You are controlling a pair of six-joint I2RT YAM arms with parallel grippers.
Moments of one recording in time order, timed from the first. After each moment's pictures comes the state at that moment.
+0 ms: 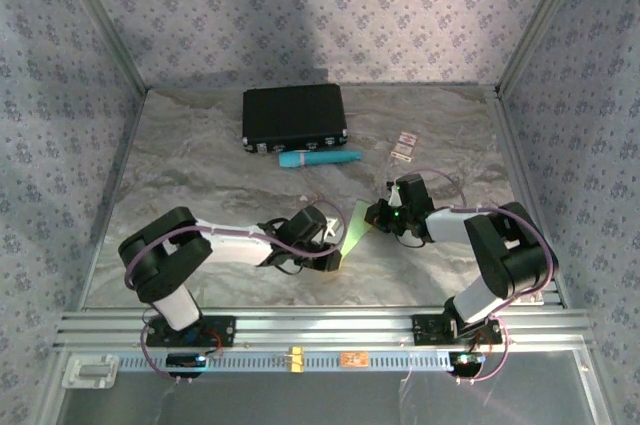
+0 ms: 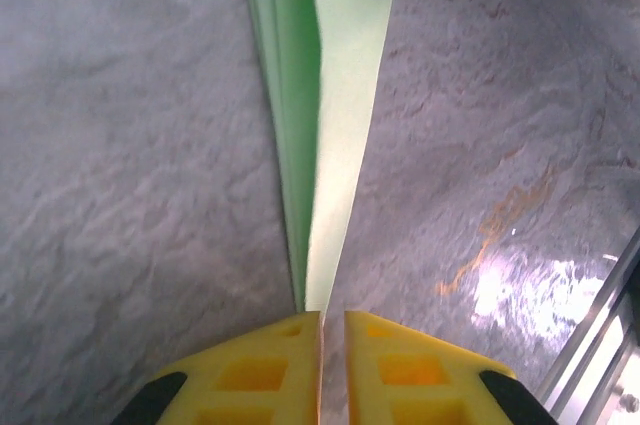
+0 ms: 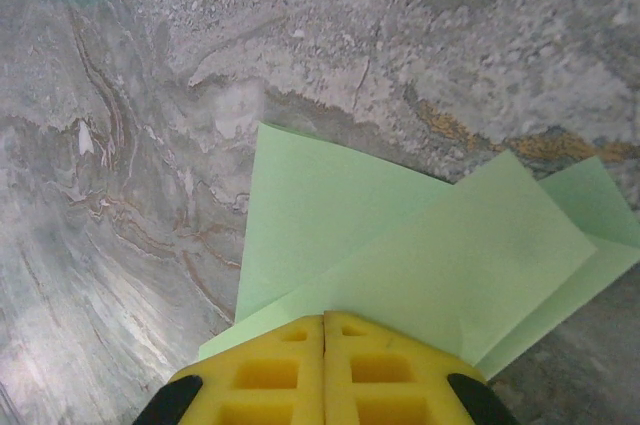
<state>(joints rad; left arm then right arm) -1.01 1.65 0.68 0.05 0.32 -0.73 0.36 1.56 0.52 0.17 -0.44 0.73</state>
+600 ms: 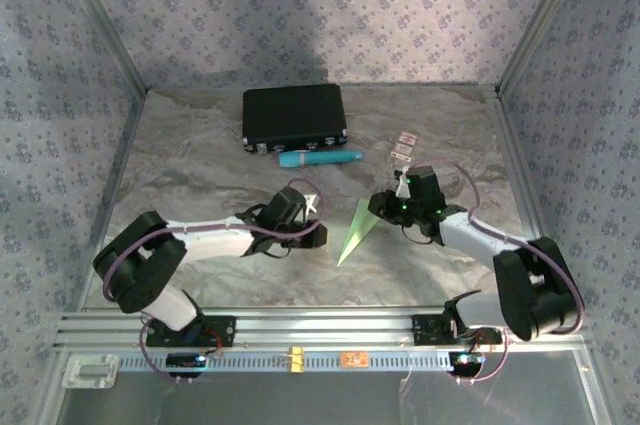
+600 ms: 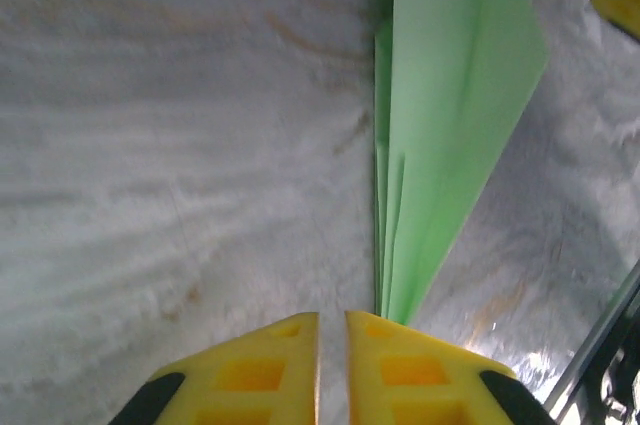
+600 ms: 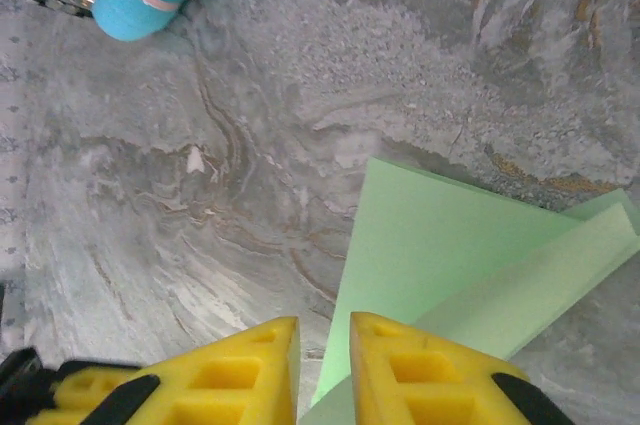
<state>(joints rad) -0.84 1.55 0.68 0.06 0.30 -0.76 0.35 1.30 0.54 0.01 -0.41 0.71</state>
